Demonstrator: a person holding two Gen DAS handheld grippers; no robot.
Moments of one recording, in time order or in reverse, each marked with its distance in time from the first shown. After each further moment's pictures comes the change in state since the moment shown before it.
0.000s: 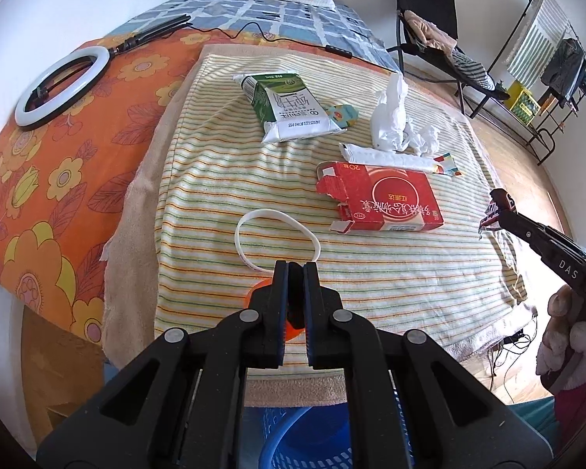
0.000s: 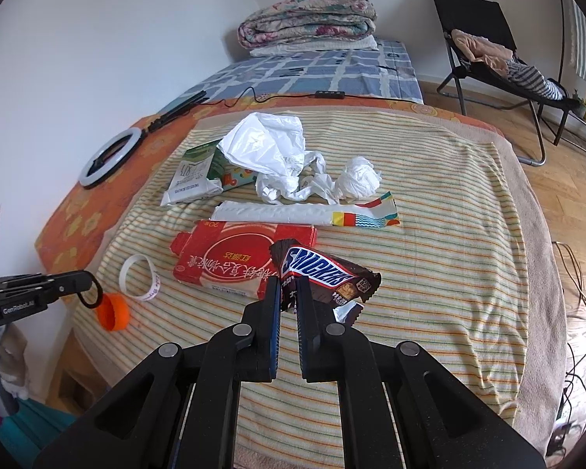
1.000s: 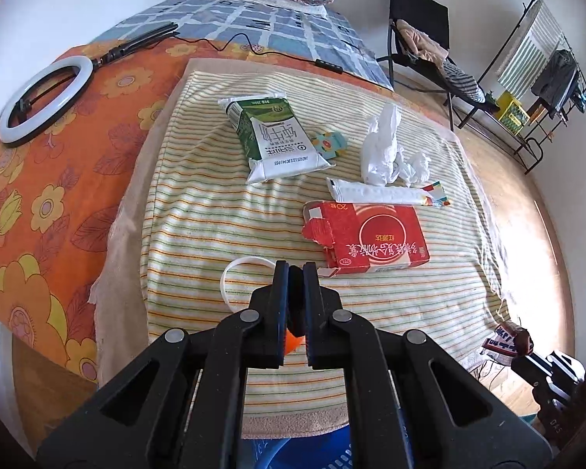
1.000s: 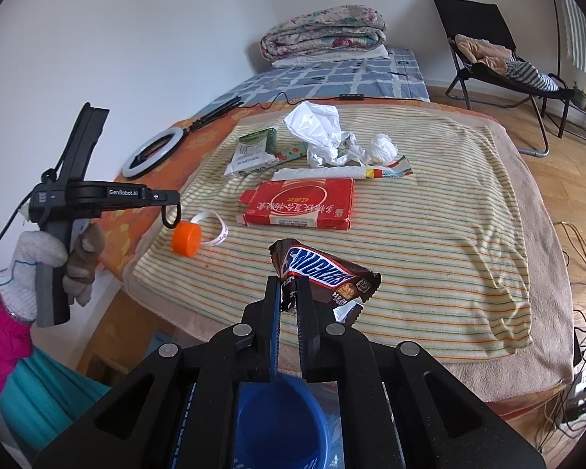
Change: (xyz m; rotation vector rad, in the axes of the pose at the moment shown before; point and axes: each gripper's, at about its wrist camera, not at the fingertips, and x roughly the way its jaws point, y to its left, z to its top) left arm 0.005 0.001 0.043 -0.016 -0.024 -0.061; right arm -0.068 0.035 -0.071 0.016 -0.052 0.069
